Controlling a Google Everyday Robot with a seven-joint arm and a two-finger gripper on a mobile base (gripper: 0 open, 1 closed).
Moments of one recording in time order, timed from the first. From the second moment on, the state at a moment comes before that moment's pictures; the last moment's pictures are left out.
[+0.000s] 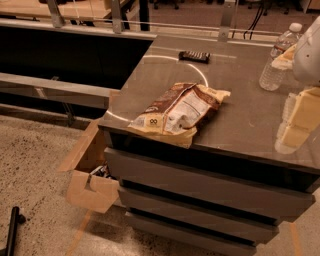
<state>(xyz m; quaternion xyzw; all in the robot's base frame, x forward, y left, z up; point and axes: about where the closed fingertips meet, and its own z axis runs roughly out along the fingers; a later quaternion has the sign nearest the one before) 0.438 -0.217 0.976 -0.60 0.78 -0.03 0.16</state>
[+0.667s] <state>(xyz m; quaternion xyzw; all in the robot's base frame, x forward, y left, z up) 0.438 -0.232 0.978 -0.56 0.81 -0.03 0.19</state>
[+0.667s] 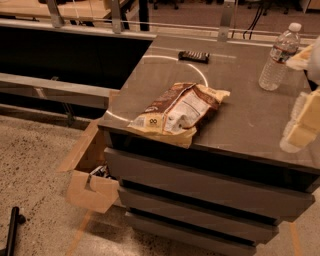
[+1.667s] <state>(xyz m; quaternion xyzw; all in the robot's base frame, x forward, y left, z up) 0.422 -0.323 0.967 -0.36 0.88 0.00 0.32</state>
